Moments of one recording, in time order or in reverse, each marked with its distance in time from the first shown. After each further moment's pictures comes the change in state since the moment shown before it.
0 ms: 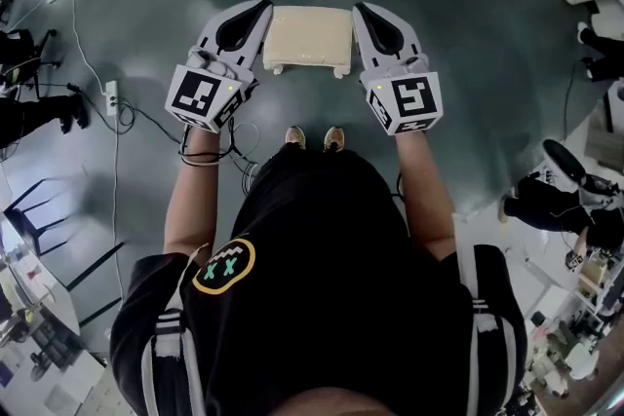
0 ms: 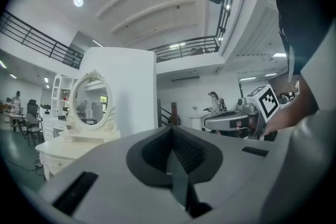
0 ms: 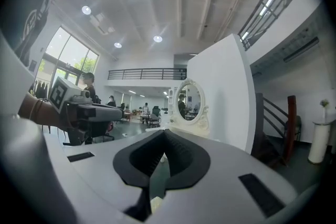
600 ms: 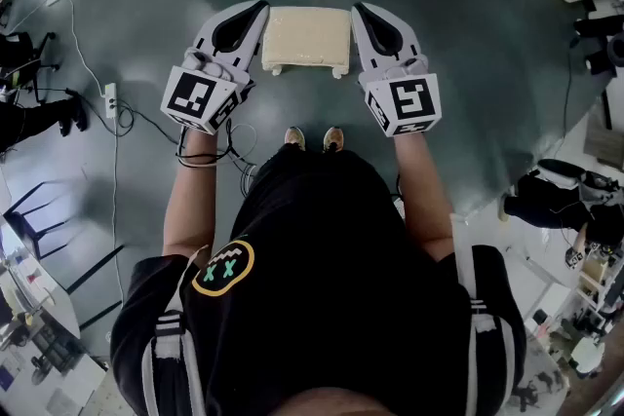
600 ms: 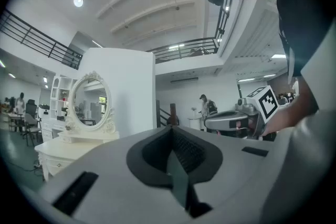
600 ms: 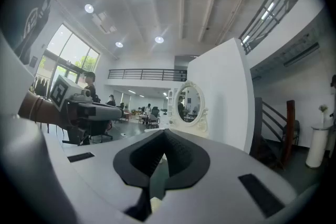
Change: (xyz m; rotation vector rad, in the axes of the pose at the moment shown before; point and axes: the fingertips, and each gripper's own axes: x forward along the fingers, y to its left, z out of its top) left arm -0.009 -0.003 0.007 0.001 -0.007 -0.017; right arm -0.009 0.007 0.009 -0.028 -0.011 -0.014
